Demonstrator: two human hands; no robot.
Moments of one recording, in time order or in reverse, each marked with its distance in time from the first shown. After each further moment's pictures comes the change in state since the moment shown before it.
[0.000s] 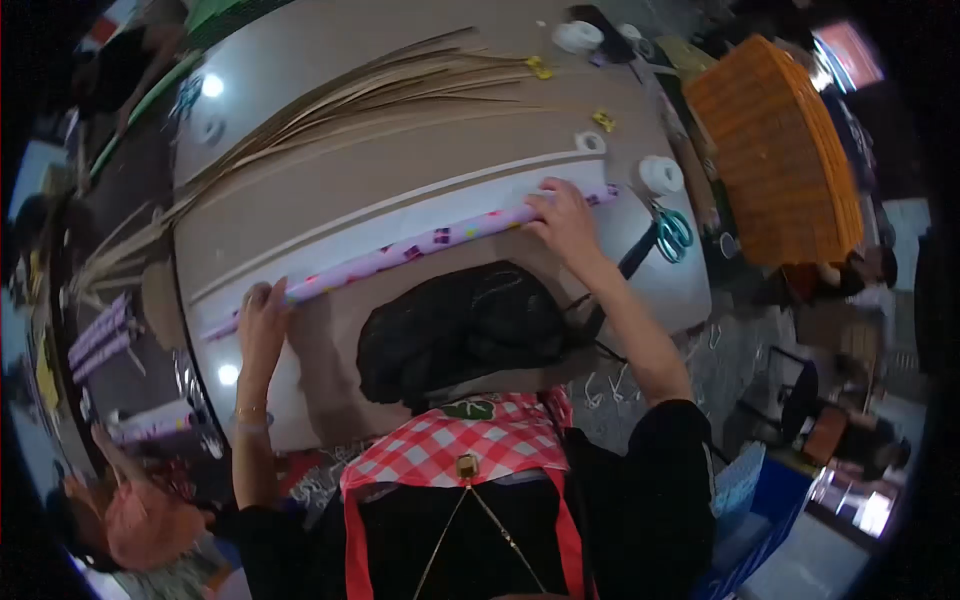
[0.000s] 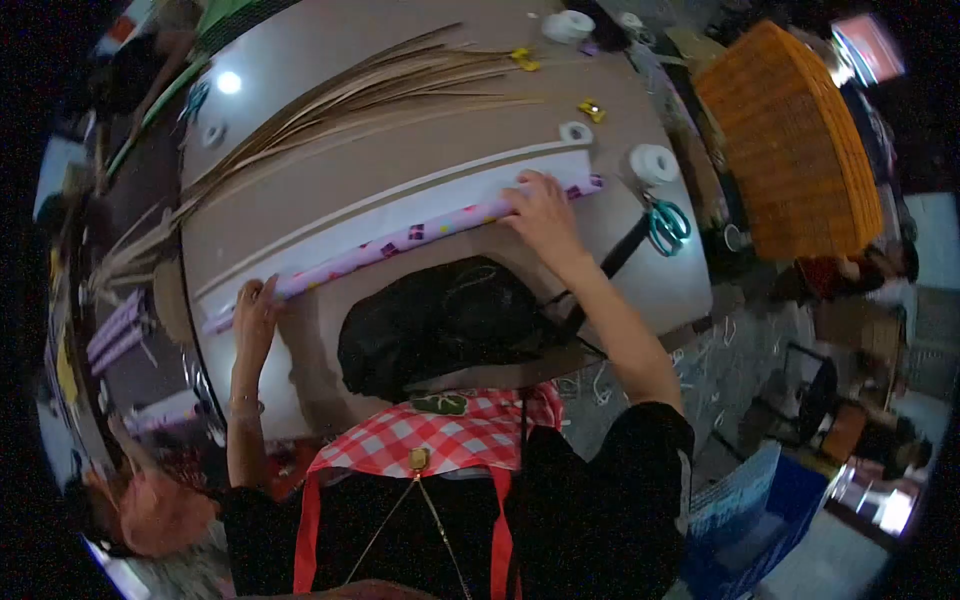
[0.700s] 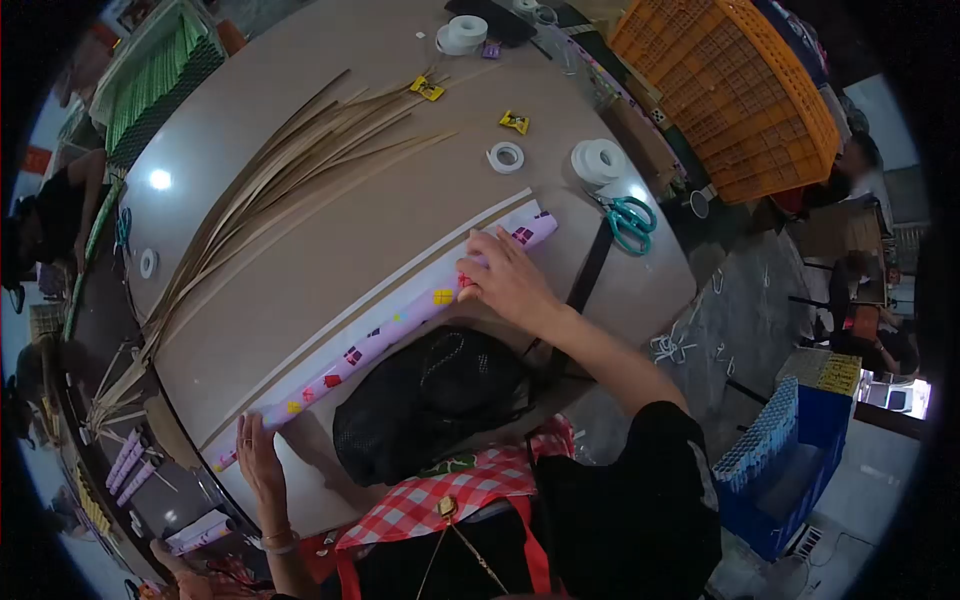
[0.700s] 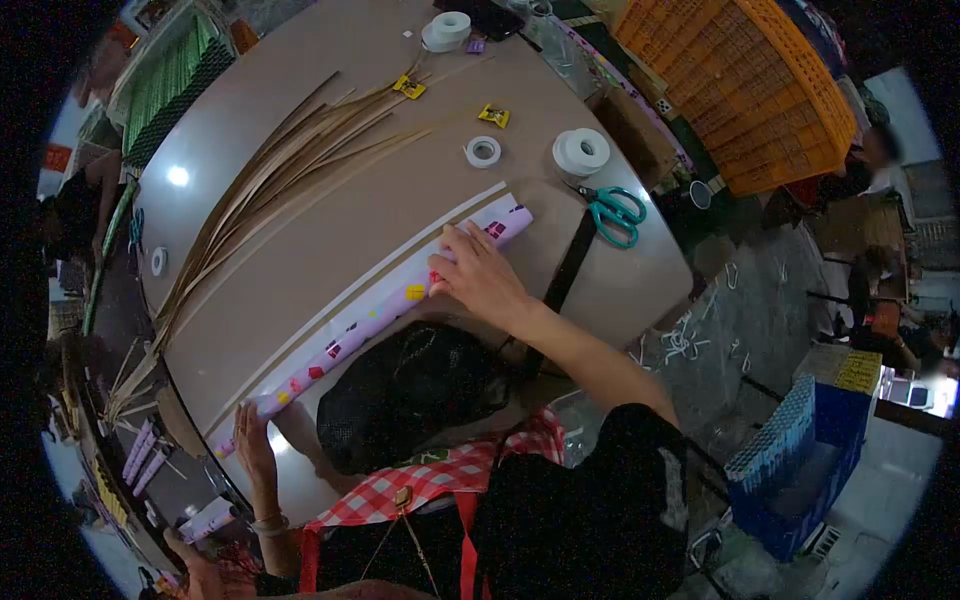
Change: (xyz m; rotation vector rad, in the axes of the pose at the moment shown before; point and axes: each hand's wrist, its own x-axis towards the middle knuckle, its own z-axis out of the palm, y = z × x) left_hand -0.011 0.018 -0.022 0.178 -0.121 -0.077; right_hand -0.001 -0.004 -0.032 0.066 -0.021 0.047
